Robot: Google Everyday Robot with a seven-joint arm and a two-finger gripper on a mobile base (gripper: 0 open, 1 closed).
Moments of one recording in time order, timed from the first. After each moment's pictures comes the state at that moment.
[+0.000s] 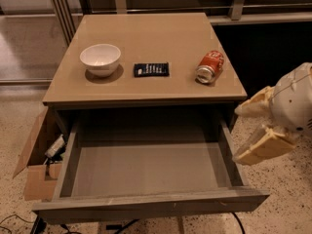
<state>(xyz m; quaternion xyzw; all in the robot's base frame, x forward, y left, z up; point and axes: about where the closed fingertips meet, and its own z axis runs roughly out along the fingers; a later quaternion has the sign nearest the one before) 0.379 -0.167 0.914 -0.60 0.76 0.08 0.23</state>
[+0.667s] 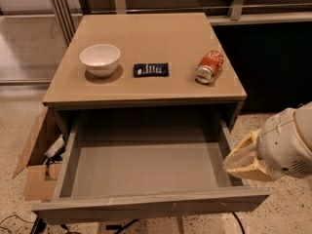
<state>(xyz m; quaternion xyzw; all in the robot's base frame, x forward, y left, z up) 0.343 -0.155 0.853 -0.59 0.77 0.14 0.21</state>
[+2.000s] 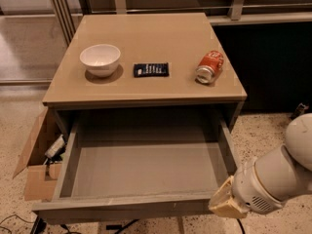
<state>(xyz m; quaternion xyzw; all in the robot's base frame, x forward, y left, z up) 0.316 -0.143 0.727 -0.51 0.82 0.20 0.13</state>
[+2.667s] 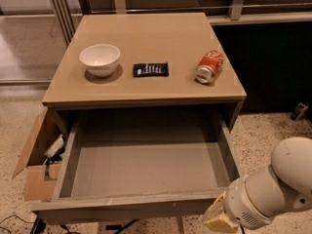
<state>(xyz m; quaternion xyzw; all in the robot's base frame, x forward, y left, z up) 0.298 -0.134 0.680 -0.49 0.83 0.23 0.12</state>
